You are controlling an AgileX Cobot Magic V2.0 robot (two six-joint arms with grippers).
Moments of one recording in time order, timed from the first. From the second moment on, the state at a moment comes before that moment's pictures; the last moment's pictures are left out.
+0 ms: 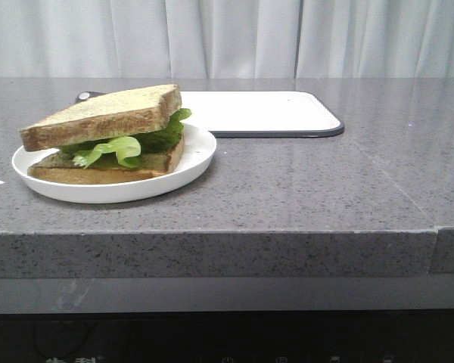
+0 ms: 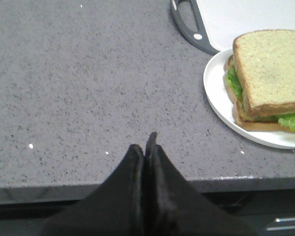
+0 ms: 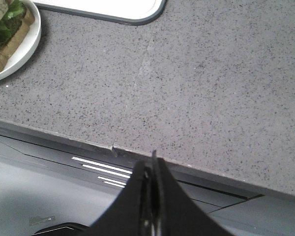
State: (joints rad) left arm -0.05 0.36 -0.61 -0.08 0.82 0.04; right arm 0.17 0.63 -0.86 0.15 1.01 -0.04
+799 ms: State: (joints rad) left arm -0.05 0.00 0.00 -0.08 0.01 0.04; right arm 0.17 0.63 -0.86 0.15 1.01 -0.04
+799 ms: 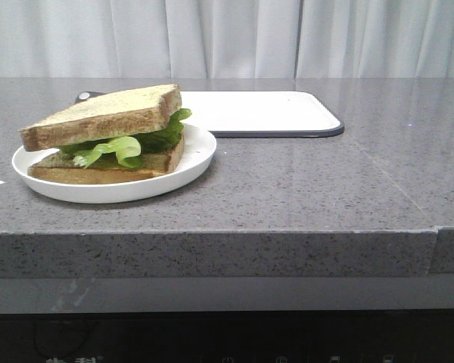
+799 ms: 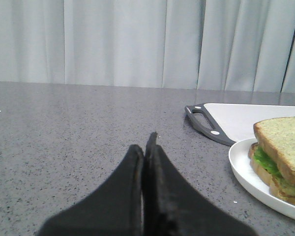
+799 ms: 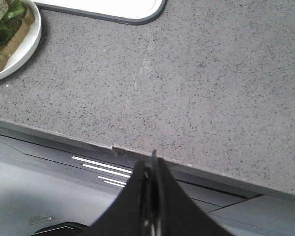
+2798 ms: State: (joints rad) left arm -0.05 0.00 0.00 -0.08 0.00 0.04; right arm 0.05 -0.01 0.03 0.12 0.13 -0.05
